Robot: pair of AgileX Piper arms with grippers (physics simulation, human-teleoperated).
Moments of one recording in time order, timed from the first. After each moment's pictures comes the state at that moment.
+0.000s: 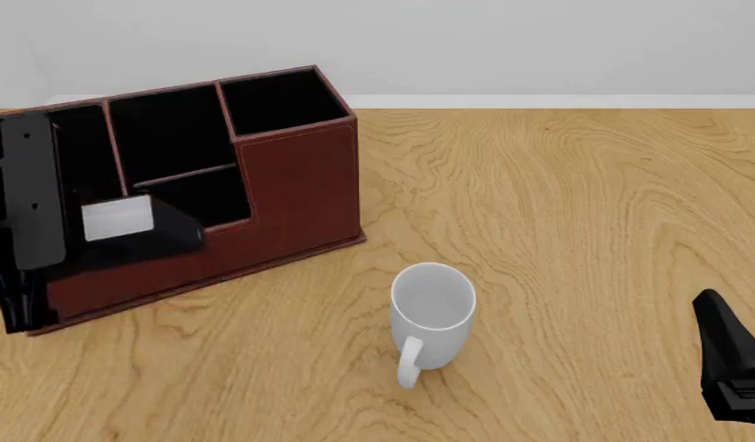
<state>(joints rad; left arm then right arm) -0.28 0.90 -0.89 0.89 1.14 0.00 0.01 -0.01 0.00 -0.02</state>
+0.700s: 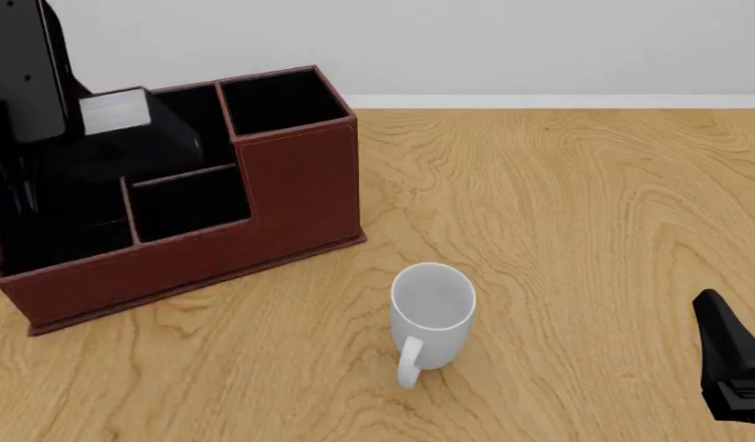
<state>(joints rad) -0.23 1.05 -1.16 0.89 1.17 0.00 0.01 -0.01 0.00 -0.02</state>
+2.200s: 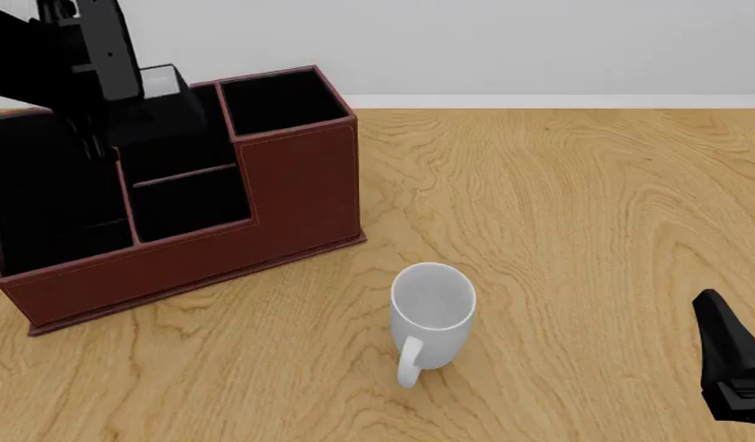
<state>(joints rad) -0.11 1.35 -1.28 0.69 1.23 0.00 0.01 -0.01 0.00 -0.02</state>
